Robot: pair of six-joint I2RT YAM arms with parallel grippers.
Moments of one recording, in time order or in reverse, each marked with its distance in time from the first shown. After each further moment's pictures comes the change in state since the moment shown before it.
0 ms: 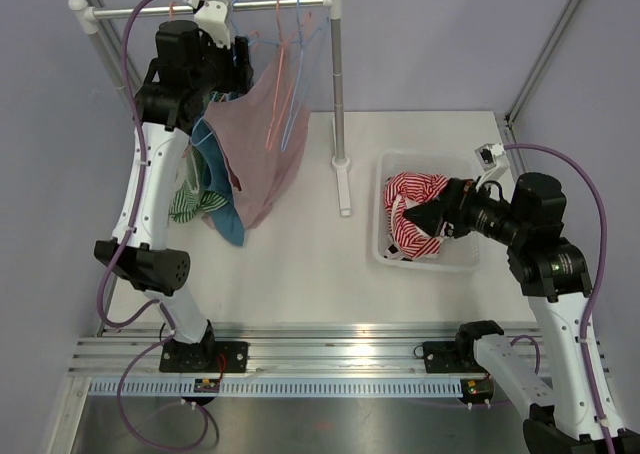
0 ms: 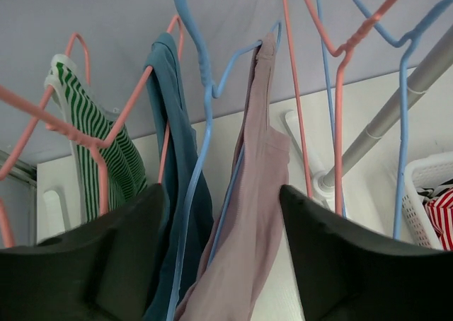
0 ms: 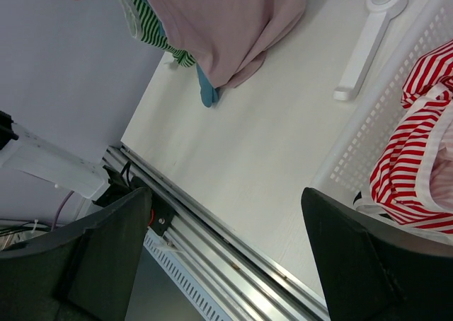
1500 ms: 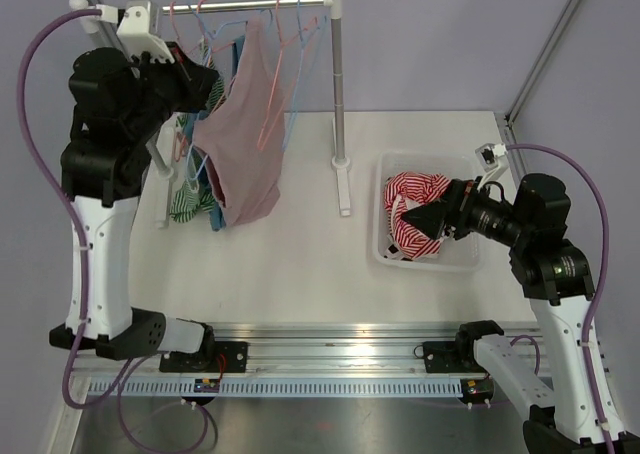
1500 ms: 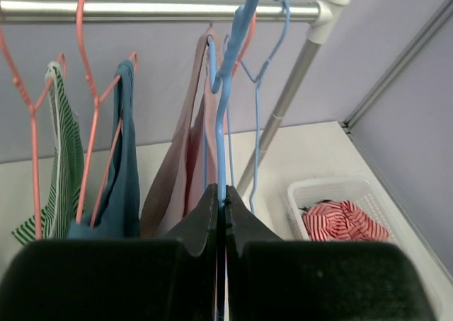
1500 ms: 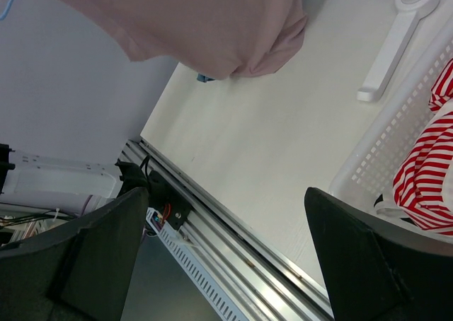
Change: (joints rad) left arm -0.001 -0.314 -0.074 -0.037 0.098 -0.261; right arm 0.000 -0.013 0.005 0.009 -0.071 0.033
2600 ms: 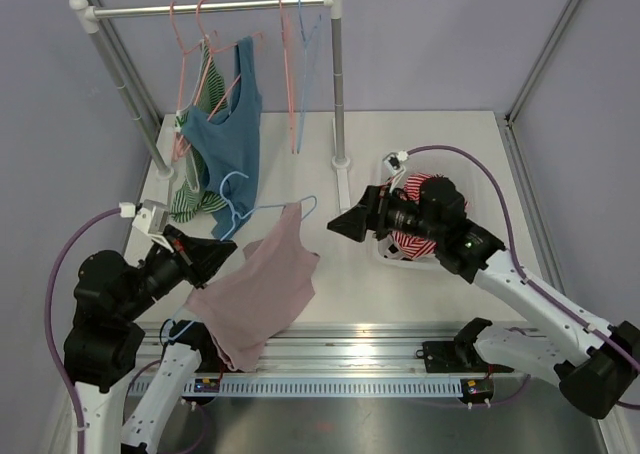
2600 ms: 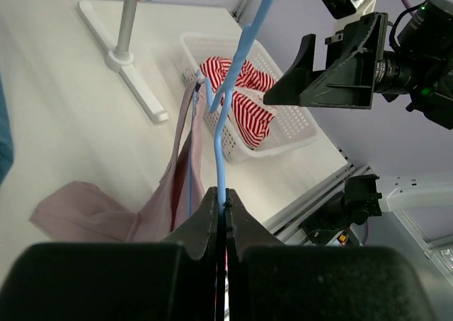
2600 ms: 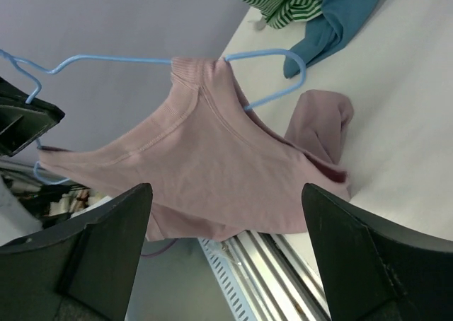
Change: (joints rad) left arm 0.000 -1.047 -1.074 -0.022 0.333 -0.188; right arm 0.478 0.233 -0.259 0.624 0.199 0.266
